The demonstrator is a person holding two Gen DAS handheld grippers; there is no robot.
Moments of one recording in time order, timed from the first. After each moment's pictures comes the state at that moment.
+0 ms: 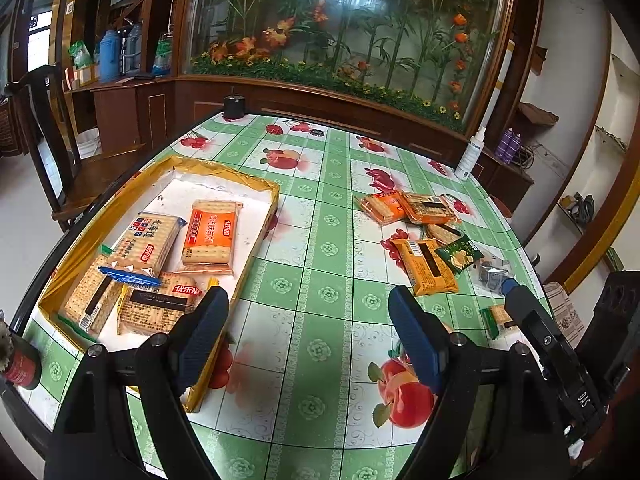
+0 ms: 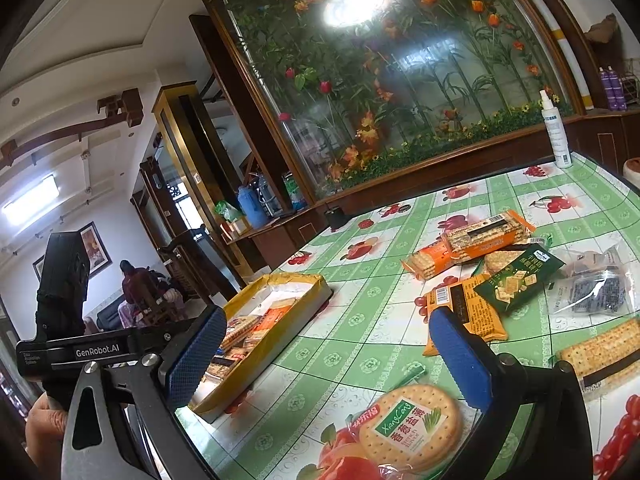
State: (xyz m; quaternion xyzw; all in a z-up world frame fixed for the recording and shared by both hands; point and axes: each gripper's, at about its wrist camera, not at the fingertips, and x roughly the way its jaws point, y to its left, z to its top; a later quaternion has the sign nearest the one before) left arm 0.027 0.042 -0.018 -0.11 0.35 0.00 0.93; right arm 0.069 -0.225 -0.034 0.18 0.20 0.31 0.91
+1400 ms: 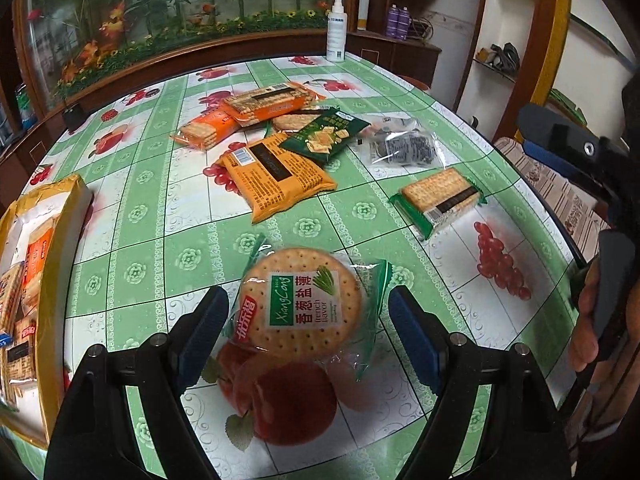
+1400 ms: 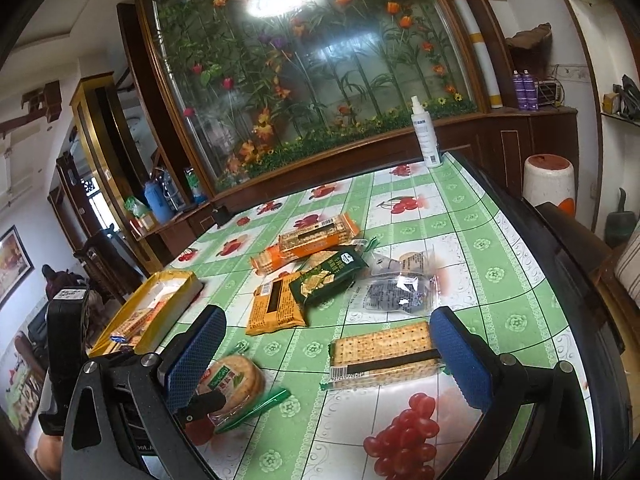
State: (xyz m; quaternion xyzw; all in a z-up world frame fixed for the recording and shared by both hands) left arm 0.059 -0.112 -0.082 0.07 0.43 -0.18 0.88; right arm 0.065 -0.358 -0.032 0.15 0.26 0.15 0.94
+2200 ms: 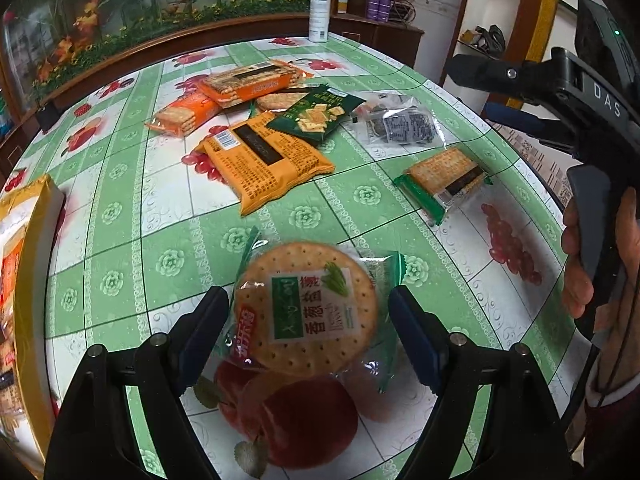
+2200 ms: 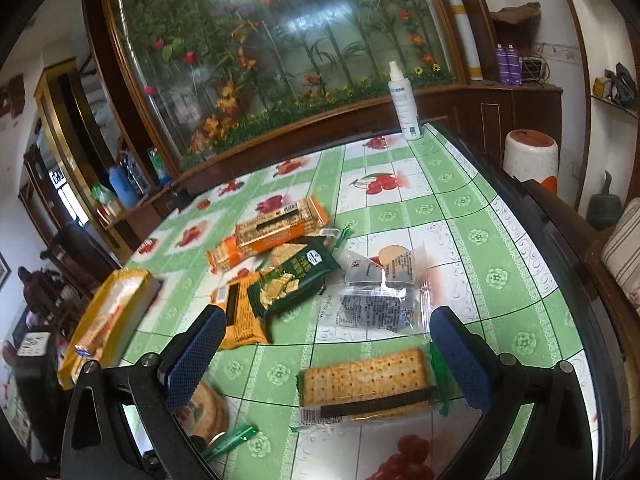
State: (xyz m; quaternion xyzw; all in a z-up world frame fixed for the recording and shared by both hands) left arm 0.078 -0.110 -0.099 0.09 0.45 -0.21 0.86; right arm 0.122 -0.357 -0.047 0.16 0.32 0.11 0.93
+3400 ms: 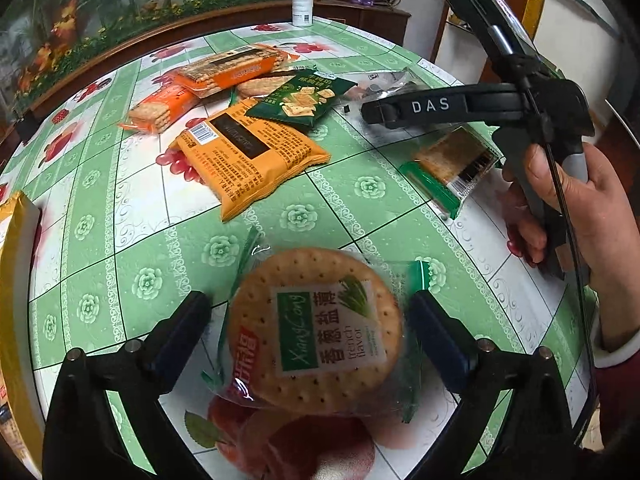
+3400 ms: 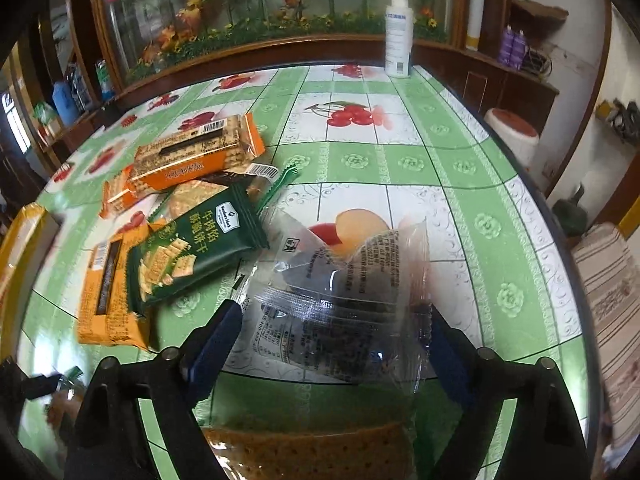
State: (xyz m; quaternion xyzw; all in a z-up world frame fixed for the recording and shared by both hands) left arm 0.093 -0.117 -0.117 0.11 0.46 -0.23 0.85; right arm 0.214 -0.330 -0.104 0.01 0.45 0.02 0.89
